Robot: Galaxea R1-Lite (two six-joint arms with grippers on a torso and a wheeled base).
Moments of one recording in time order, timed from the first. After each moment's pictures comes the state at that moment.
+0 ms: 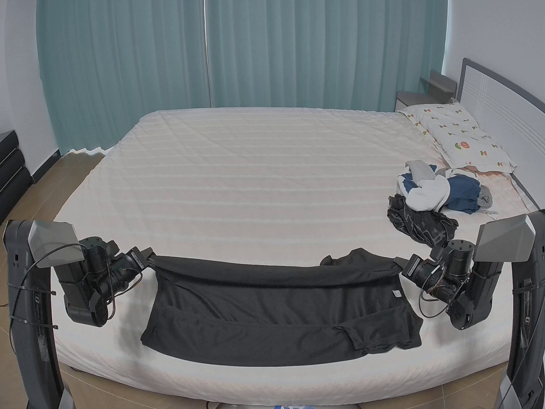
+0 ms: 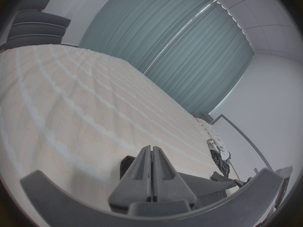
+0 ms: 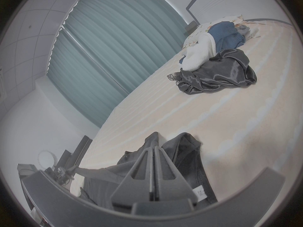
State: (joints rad) left arm 0.11 2.48 -0.72 -1.51 -0.35 -0.61; right arm 0.07 2.45 -0.60 -1.55 0.24 0.64
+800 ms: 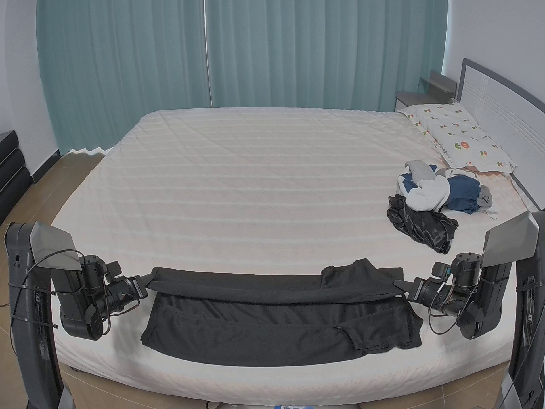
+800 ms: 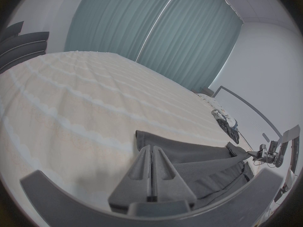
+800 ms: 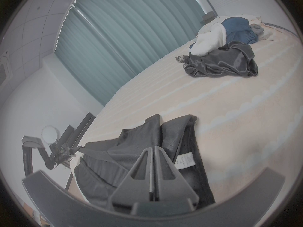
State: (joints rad) left arm 0.16 2.52 -0.59 -1.51 -0.46 -0.31; right arm 0.03 2.44 -0.45 -1.55 0.43 0.44
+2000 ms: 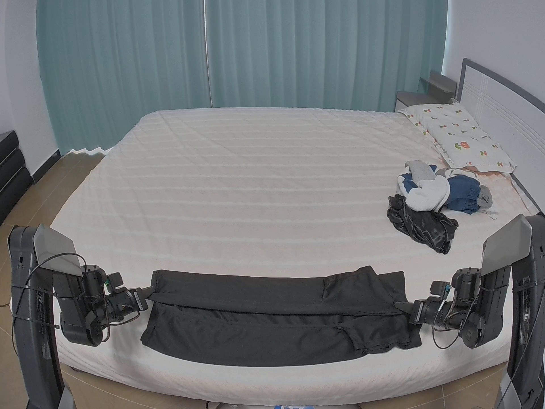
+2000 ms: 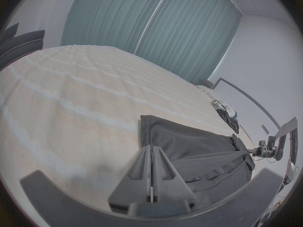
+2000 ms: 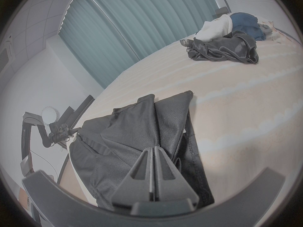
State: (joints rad) left arm 0.18 2.56 -0.55 -1.52 -0.50 -0.23; right arm -0.01 2.50 -0.37 -1.55 0.51 0.24
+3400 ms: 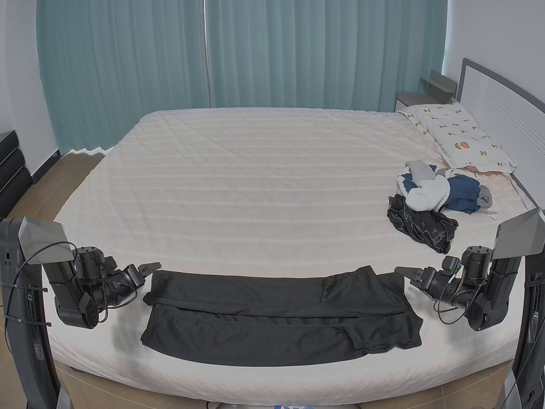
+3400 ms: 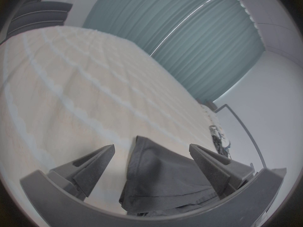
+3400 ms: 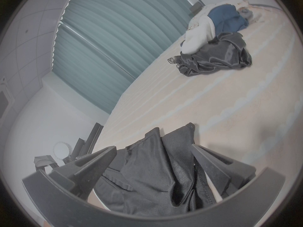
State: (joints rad) left arm 0.17 2.44 -0.64 -1.33 -0.48 -0.56; right arm -0.05 2.40 -0.48 -1.50 0.55 0.59
